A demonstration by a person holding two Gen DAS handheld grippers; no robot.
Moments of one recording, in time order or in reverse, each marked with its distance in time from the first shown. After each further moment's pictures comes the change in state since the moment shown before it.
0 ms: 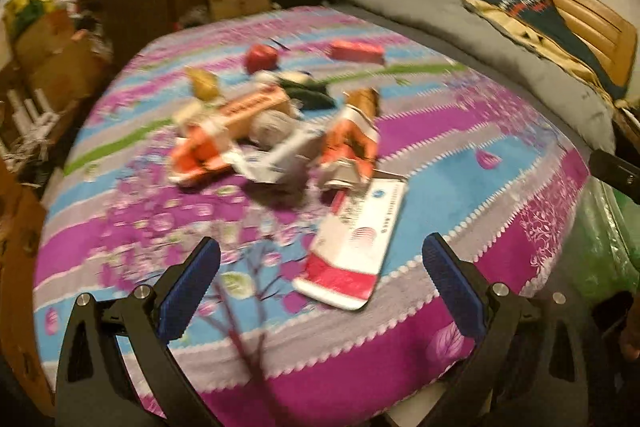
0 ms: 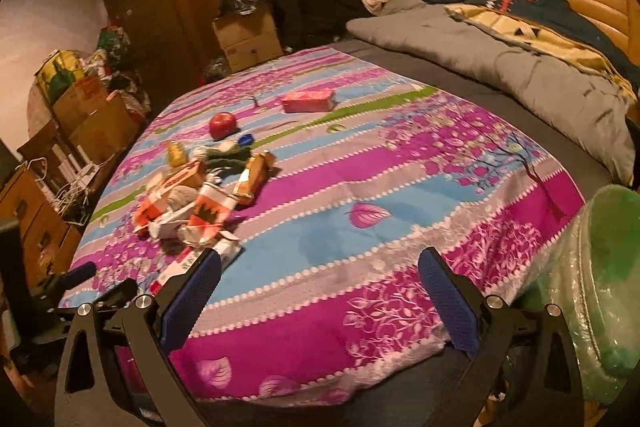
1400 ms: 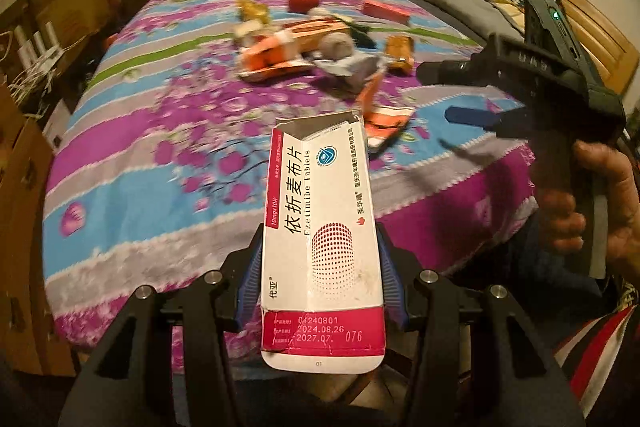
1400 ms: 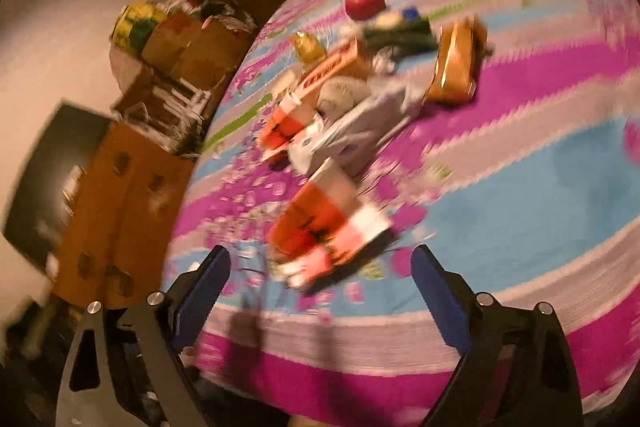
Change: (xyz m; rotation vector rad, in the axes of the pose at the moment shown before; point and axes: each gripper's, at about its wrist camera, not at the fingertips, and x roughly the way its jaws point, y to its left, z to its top) left arm -0.063 0.084 -0.084 -0.126 0.137 -0.031; right arm 0.147 0.144 -0.017 0.074 0.422 0.524
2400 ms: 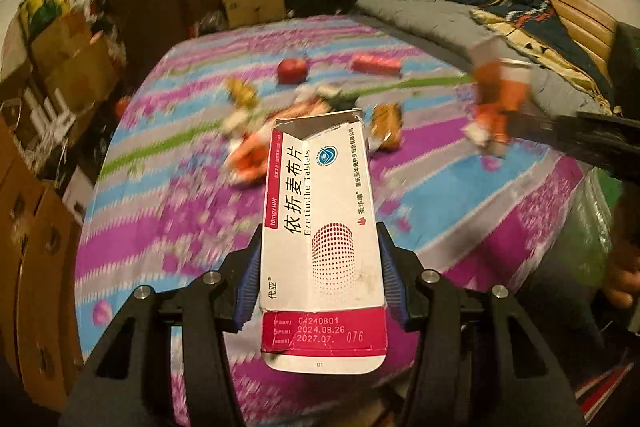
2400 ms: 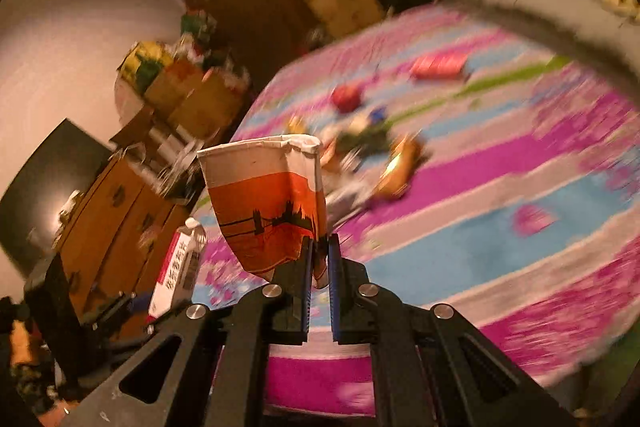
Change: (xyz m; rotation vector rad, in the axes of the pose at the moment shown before) left arm -0.018 -0.066 0.077 0.133 -0.180 0.082; right arm -0.145 0.016 0.012 -0.141 -0.280 -0.128
